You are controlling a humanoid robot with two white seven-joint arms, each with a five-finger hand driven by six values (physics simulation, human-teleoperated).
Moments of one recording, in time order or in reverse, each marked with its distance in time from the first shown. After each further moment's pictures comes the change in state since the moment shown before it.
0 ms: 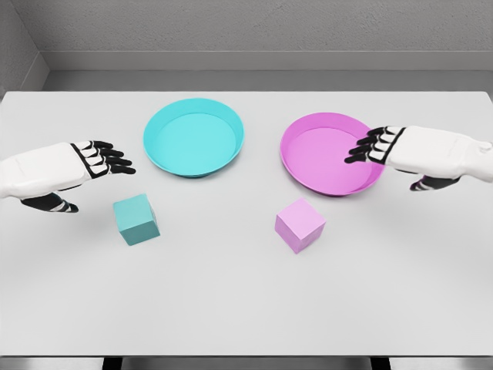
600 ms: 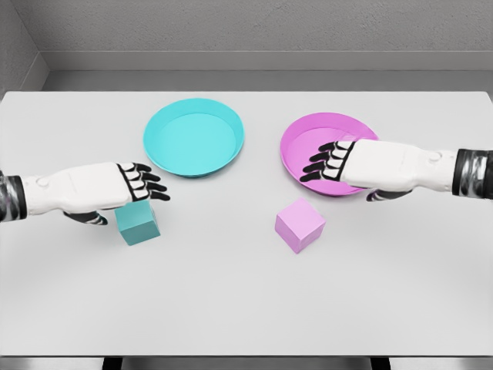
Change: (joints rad) left arm -0.031 -0.166 -0.006 -0.027 -0.172 -0.001 -0.179; right arm -0.072 0.093 0.153 -0.064 0.009 0.000 0.000
